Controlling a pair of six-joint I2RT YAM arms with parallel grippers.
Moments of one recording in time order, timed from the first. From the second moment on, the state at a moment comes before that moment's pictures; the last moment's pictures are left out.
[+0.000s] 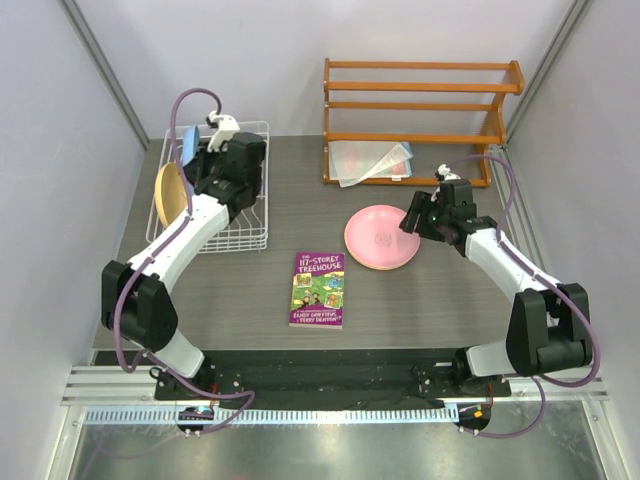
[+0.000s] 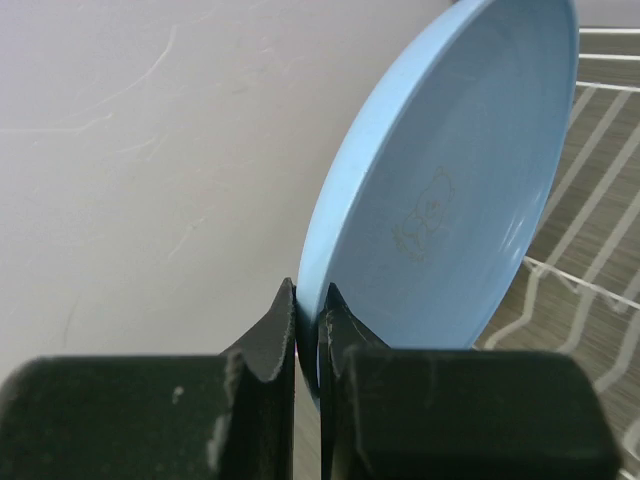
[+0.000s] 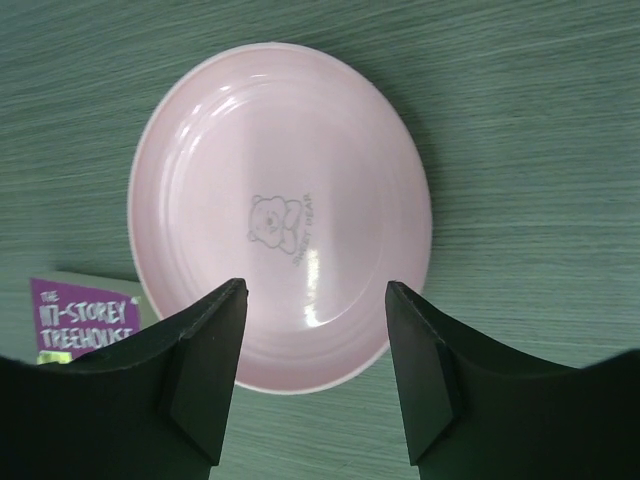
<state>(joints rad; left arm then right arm) -0.40 1.59 1.38 -0.29 -1.31 0.12 0.15 1.39 0.90 -0.27 -0.10 0.39</state>
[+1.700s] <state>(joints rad) -0.57 1.63 1.39 -0.43 -0.06 -0.53 0.24 1.58 0.93 0.13 -0.45 0.64</state>
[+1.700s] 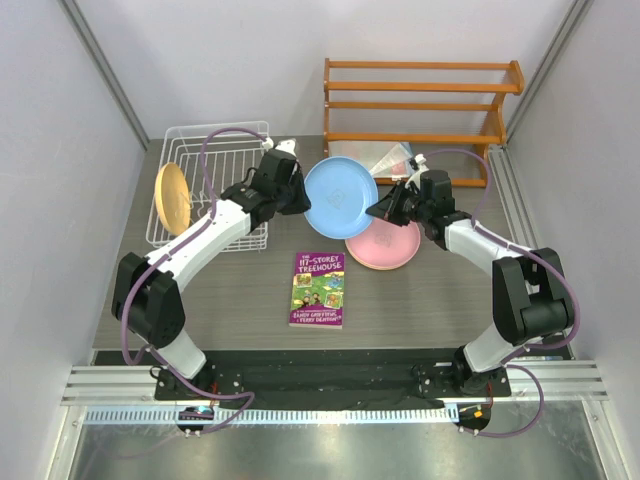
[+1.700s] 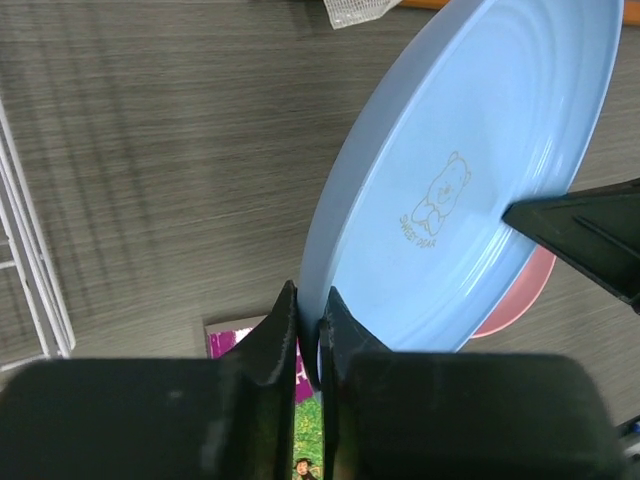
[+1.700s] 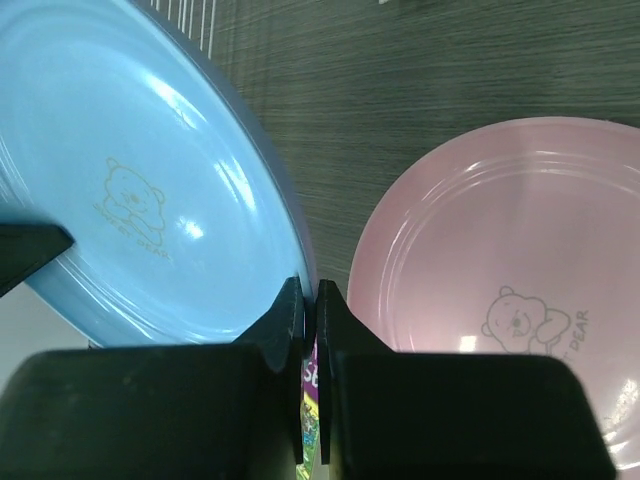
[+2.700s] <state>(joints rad) -0.37 1.39 1.37 -0.48 -0.72 -0.21 0.14 1.43 0.88 -0.30 -0.09 0.45</state>
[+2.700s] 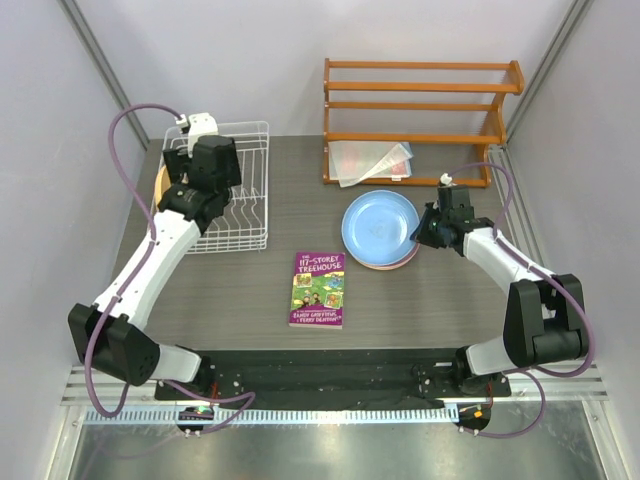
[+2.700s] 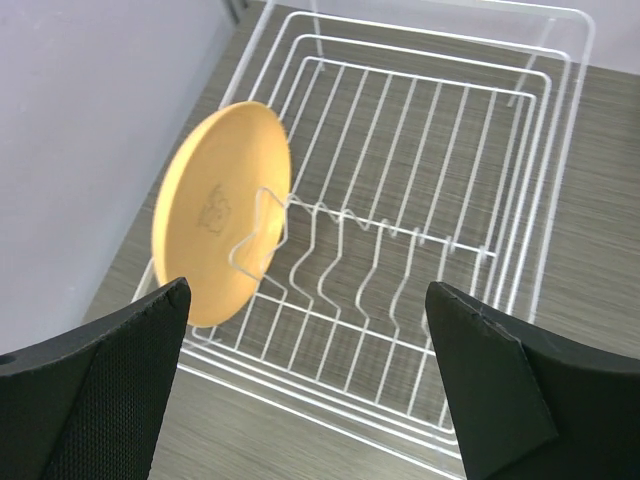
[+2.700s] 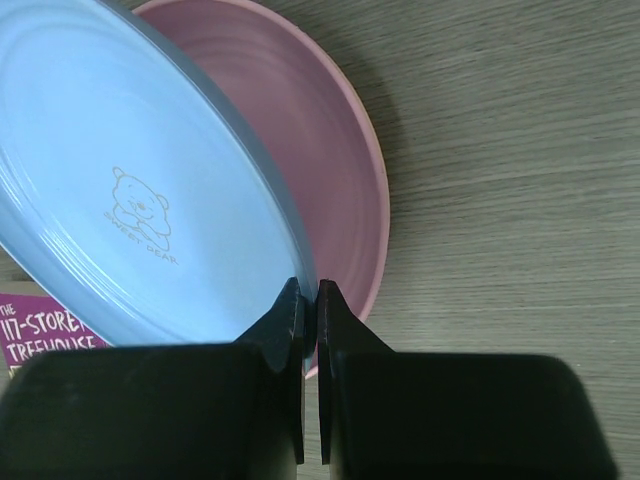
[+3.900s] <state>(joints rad) -0.07 1.58 1.37 -0.49 -0.75 -0.19 0.14 1.35 0.91 -0.33 0.02 0.41</state>
